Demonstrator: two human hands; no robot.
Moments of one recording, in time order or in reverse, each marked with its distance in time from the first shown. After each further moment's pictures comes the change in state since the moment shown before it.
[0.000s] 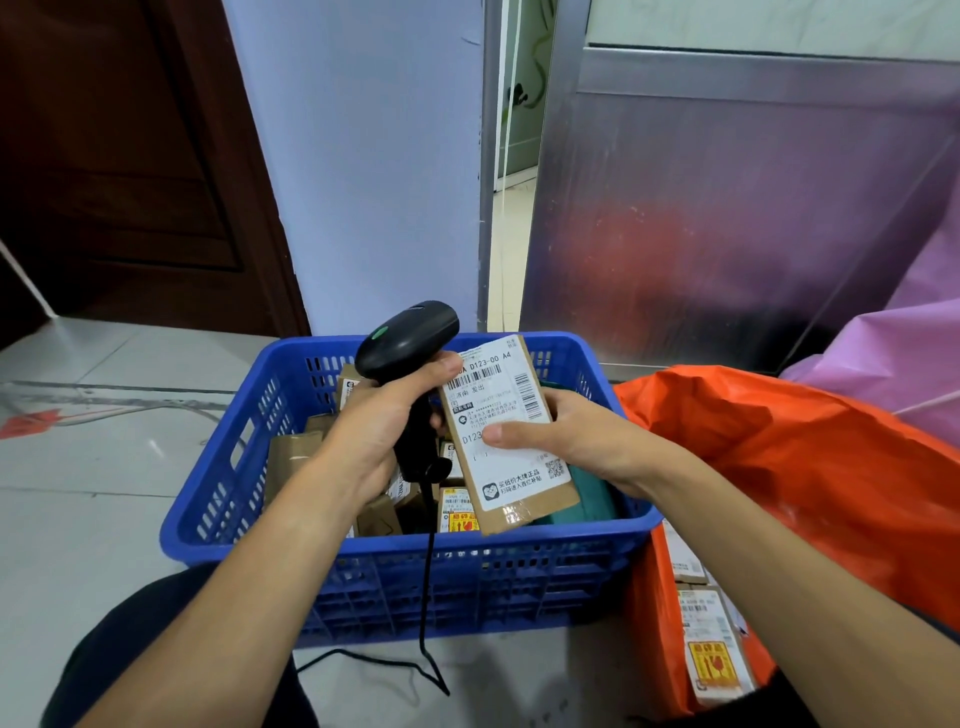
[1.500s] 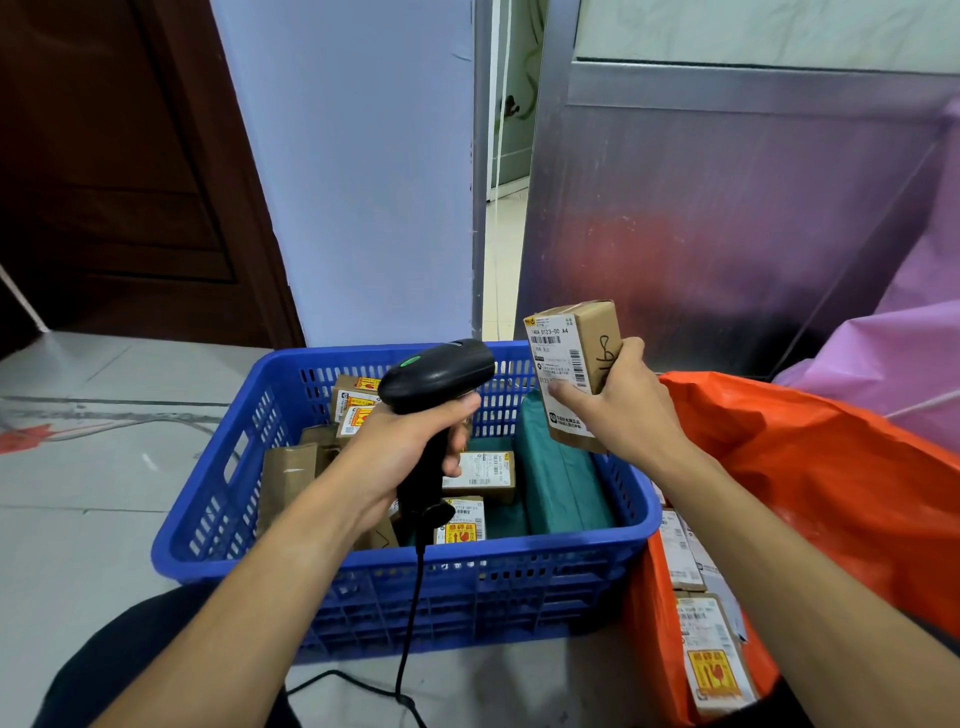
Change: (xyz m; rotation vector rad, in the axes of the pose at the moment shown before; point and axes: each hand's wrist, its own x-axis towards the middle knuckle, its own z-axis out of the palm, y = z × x) left_hand -0.007 -0.007 0.004 0.166 -0.204 0.006; right_hand 0.004 0.007 -0.037 -0.636 0.799 -0.034
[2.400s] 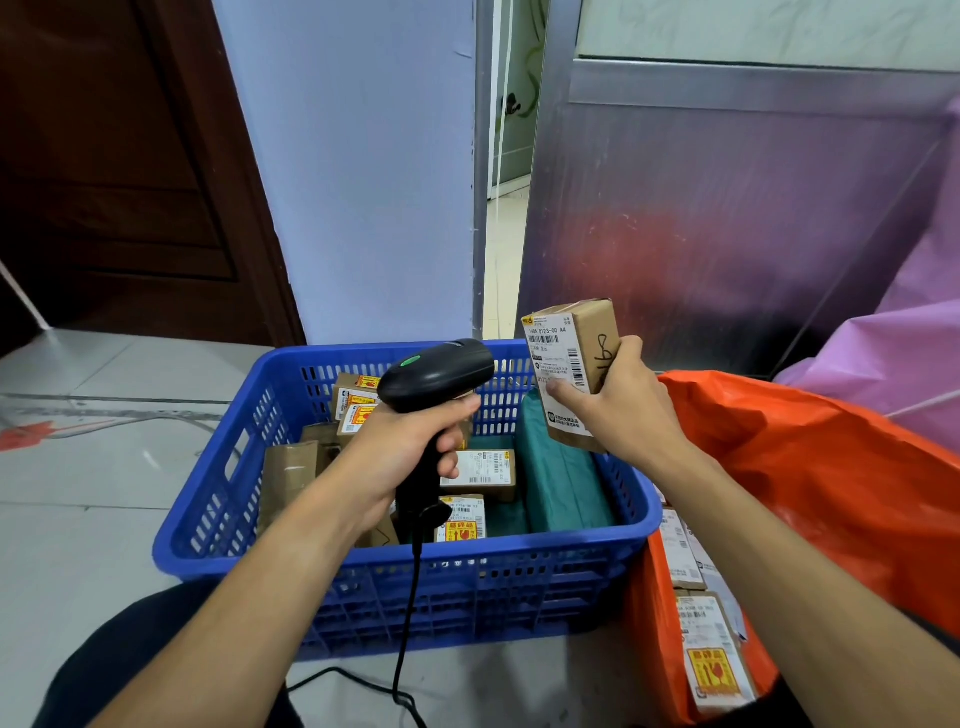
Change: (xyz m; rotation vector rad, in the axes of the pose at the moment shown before) left_hand 0.000 -0.003 -0.002 -0.008 -0.049 0.017; right_hand 0.003 0.004 0.004 -0.010 -0.001 -0.035
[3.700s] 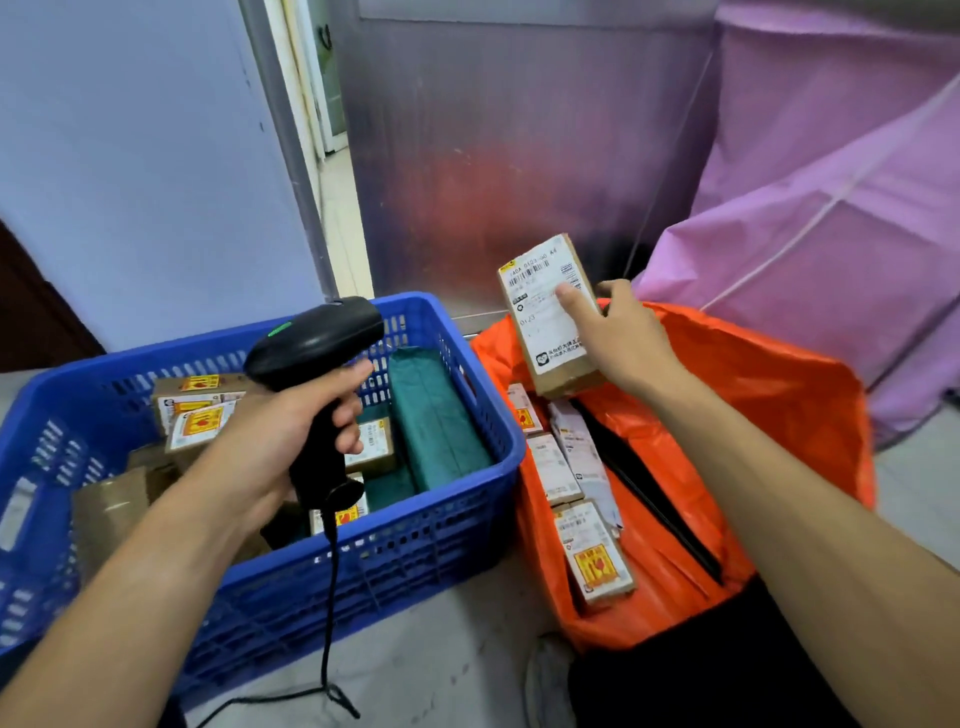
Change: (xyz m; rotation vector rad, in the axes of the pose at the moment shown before) left_hand 0.025 -0.013 0.064 0.047 -0.035 -0.025; right_hand -0.003 0.117 -0.085 0.042 0.206 0.333
